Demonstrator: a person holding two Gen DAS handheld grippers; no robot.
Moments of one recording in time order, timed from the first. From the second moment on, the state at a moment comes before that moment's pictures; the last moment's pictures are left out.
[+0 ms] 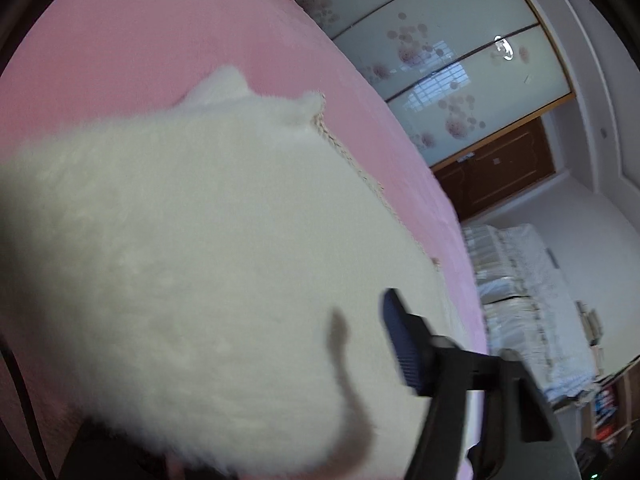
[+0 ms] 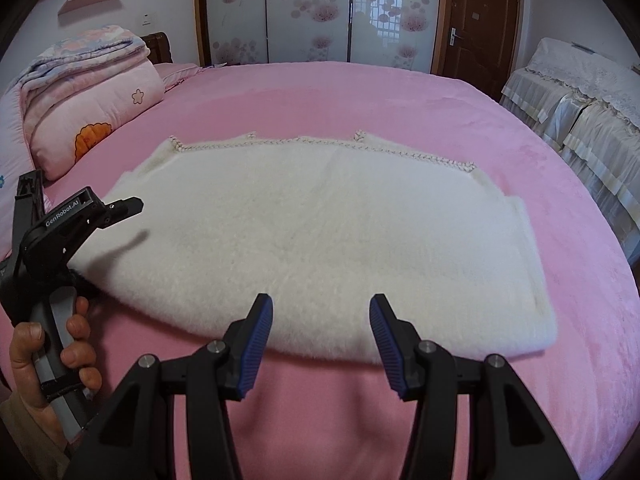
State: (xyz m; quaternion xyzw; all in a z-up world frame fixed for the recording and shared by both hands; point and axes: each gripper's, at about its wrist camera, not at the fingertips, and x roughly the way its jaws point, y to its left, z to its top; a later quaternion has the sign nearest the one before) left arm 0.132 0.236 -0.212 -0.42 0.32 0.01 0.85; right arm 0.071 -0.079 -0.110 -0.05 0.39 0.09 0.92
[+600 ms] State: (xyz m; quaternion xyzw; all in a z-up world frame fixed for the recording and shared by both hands) left arm 0.150 0.161 -0.089 -0.23 0.27 -0.03 0.93; right arm 0.160 -0.050 -0.158 -0.07 0.42 0.19 0.88
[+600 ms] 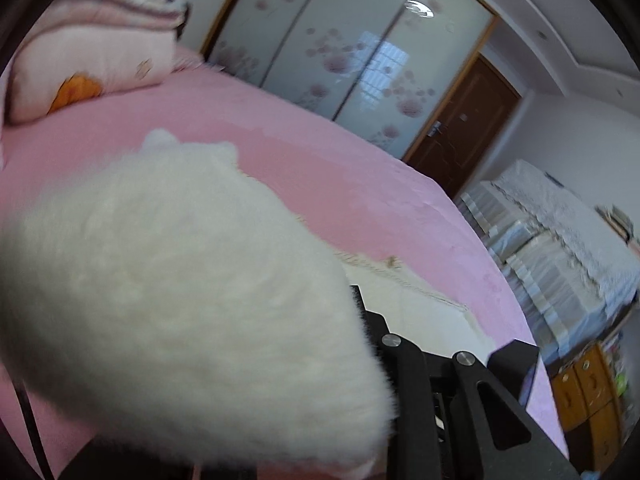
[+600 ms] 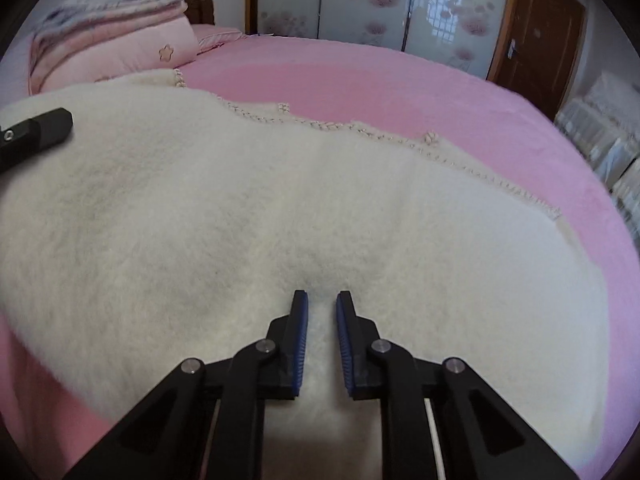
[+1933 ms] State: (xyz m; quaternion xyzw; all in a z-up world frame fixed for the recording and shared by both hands) left arm 0.143 0.020 -0.091 -0.09 0.40 -0.16 0.90; right arm 0.089 -0.326 -0.074 0.24 0.41 0.14 0.87
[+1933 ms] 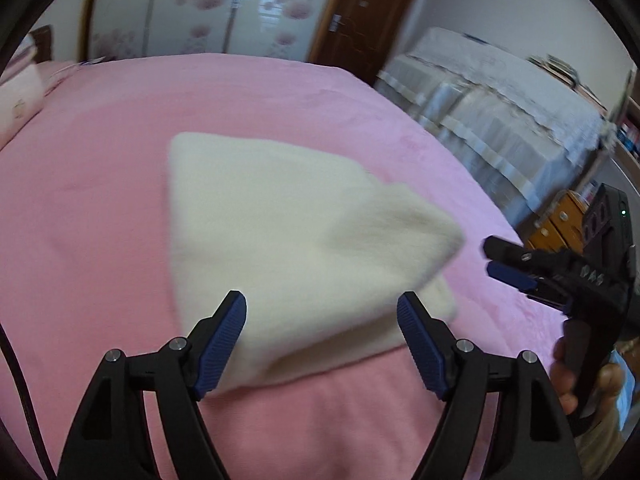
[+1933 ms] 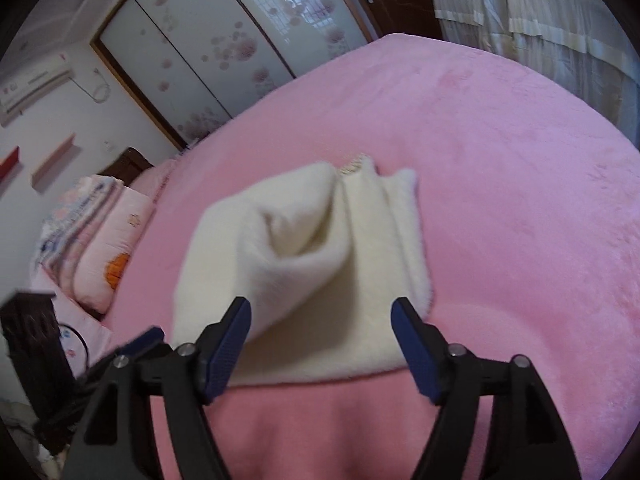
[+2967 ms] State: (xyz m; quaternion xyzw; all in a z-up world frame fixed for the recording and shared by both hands) left arm 0.253 0.028 -0.134 -0.13 0.44 -0.09 0.88; right arm 0.173 -0.265 -0.063 0.13 0.45 0.21 0.86
